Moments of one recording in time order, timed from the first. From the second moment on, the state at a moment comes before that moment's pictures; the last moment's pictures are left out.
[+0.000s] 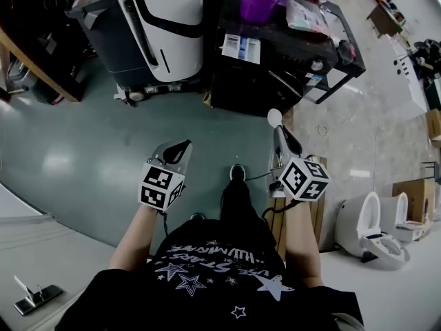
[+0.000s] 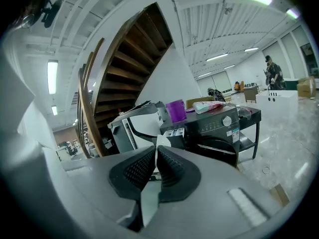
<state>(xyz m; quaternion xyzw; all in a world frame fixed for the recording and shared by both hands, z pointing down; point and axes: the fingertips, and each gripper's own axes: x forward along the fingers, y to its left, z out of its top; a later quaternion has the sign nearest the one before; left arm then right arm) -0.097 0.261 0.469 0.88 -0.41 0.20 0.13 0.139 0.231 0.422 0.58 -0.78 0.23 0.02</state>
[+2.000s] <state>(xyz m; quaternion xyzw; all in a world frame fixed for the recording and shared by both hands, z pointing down) -0.011 -0.275 0.412 0.91 -0.36 0.18 0.10 0.165 -0.320 0.325 0.47 -0.84 0.08 0.23</state>
